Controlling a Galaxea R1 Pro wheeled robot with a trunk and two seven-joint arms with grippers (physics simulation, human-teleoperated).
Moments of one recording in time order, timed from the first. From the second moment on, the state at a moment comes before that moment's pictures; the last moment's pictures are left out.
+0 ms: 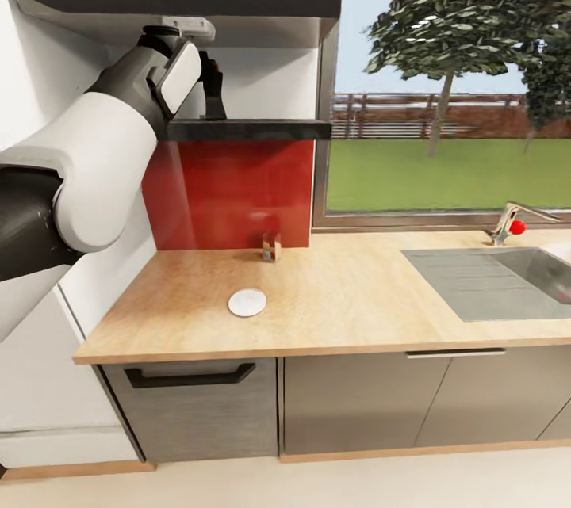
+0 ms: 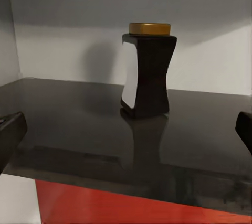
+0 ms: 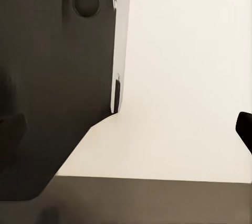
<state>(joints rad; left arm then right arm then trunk) -1.92 -0.14 -0.02 -0.33 0.06 0.49 0.41 0.00 -0.18 -0.06 -0.07 0.12 -0.02 0.21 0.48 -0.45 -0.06</state>
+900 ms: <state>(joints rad) -1.91 -0.14 -0.02 -0.36 0.06 0.49 0.41 0.00 -0.18 -0.06 -0.07 0.12 -0.02 0.21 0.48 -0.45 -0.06</state>
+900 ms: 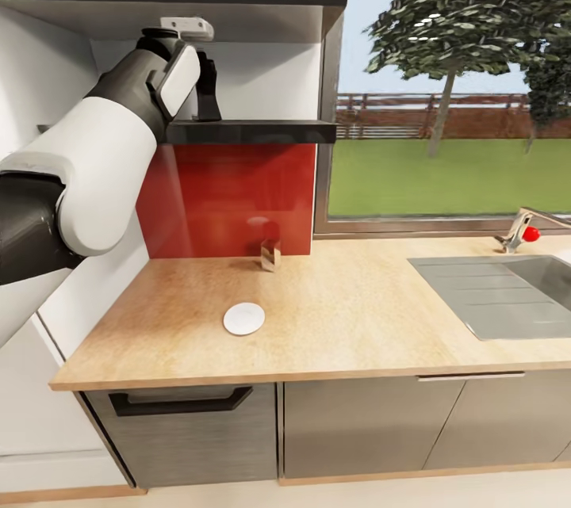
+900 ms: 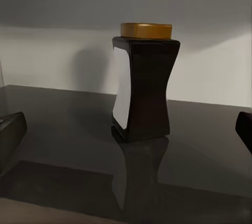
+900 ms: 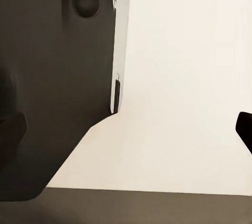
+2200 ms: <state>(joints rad) -1.83 -0.14 -0.03 -0.36 0.05 0.48 0.42 0.00 -0.18 -0.06 -0.07 0.12 -0.02 0.21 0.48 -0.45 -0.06</state>
